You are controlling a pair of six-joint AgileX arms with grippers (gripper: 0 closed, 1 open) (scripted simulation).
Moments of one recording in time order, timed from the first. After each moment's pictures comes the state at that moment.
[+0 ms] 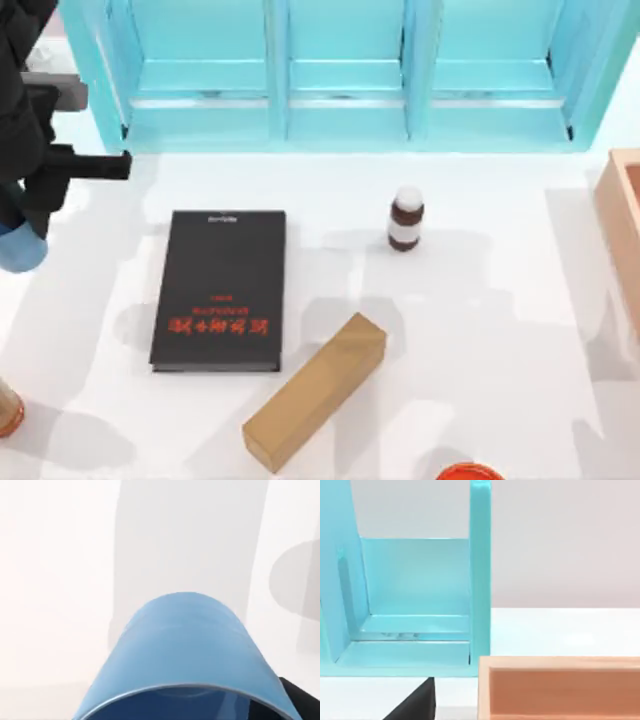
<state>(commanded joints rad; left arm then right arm) -0.15 1.78 1.48 -1.27 -0.05 -0.13 0.00 0.00 0.00 0.00 0.00 0.00</state>
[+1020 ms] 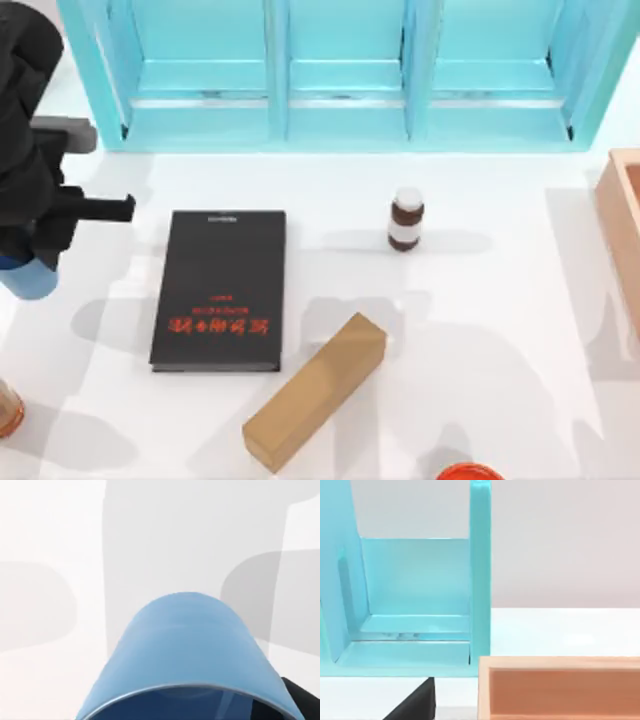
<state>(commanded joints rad) -0.13 1.80 1.31 -1.07 -0.04 -0.06 0.00 0.00 0.00 0.00 0.00 0.00</state>
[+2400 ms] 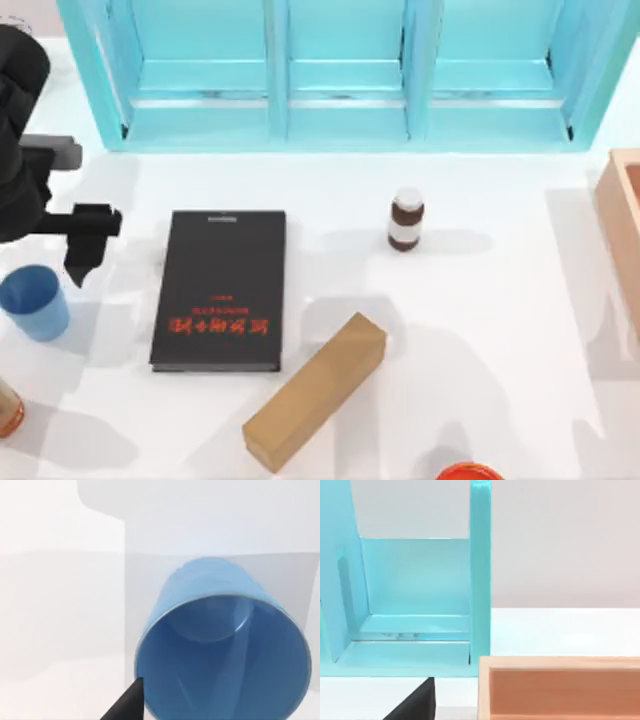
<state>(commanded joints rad) -0.09 1.80 1.26 -1.03 -0.05 -0.07 0.00 0.00 0.00 0.00 0.00 0.00</state>
